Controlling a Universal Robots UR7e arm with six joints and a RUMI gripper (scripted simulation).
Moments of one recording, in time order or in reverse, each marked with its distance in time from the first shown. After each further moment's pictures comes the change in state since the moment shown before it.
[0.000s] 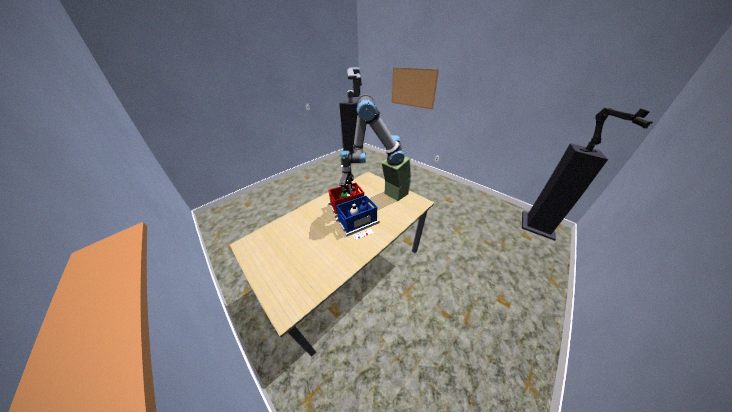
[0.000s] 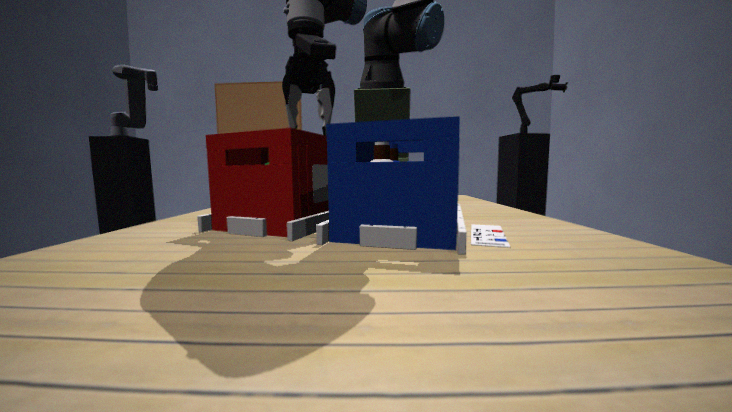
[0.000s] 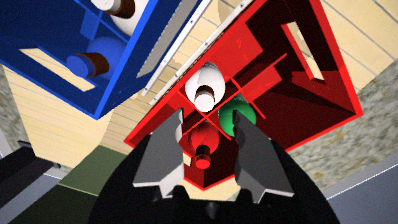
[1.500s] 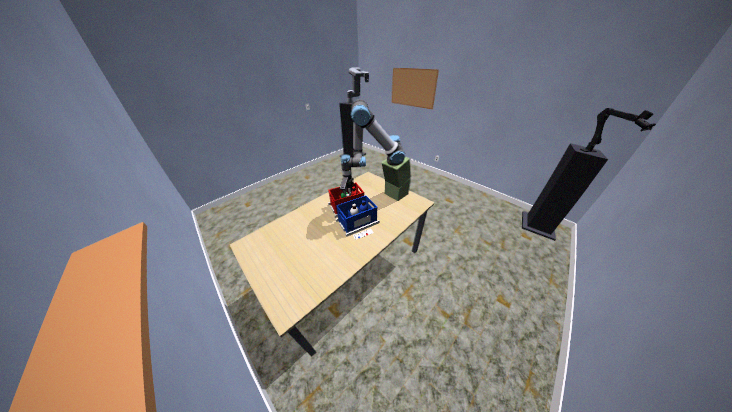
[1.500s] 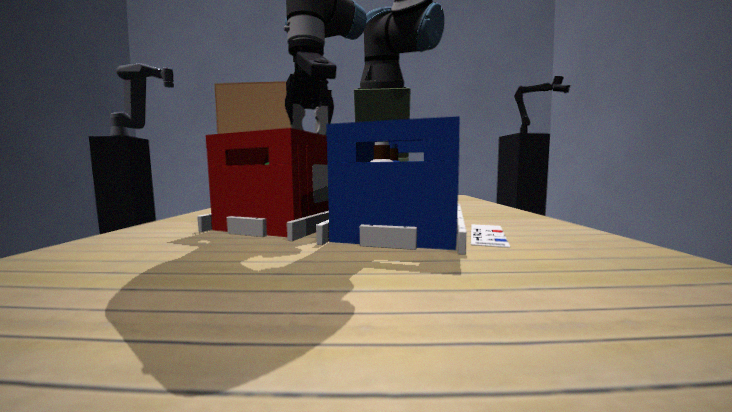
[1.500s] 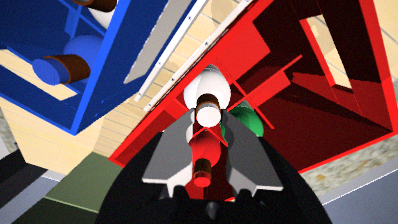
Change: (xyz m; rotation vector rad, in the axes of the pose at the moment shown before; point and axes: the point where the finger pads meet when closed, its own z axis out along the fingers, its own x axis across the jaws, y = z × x) arm 0.000 0.000 0.034 0.000 0.000 0.000
